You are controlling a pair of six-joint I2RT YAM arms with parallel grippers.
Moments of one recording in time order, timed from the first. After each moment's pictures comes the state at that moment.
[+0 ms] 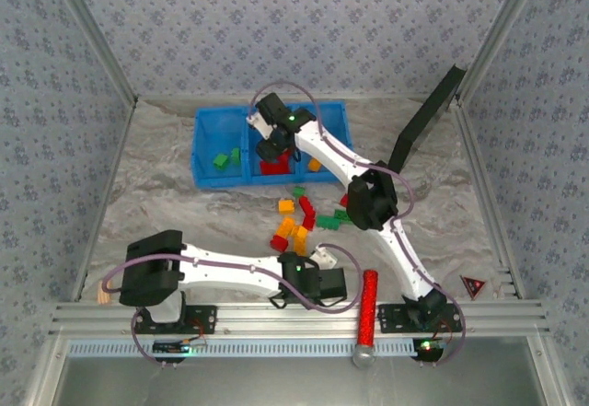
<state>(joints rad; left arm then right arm) -1.52 1.70 1.14 -0.84 -0.35 -0.76 0.69 2.45 2.40 -0.94 0.04 -0.18</state>
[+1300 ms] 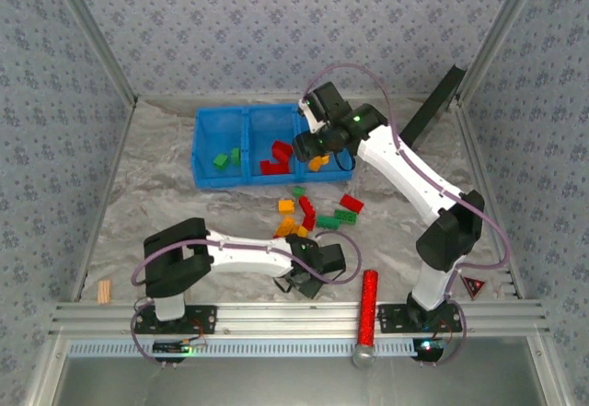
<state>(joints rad) -1.36 1.81 1.12 -0.75 -0.13 -0.68 0.65 1.76 1.83 -1.03 0.05 0.15</state>
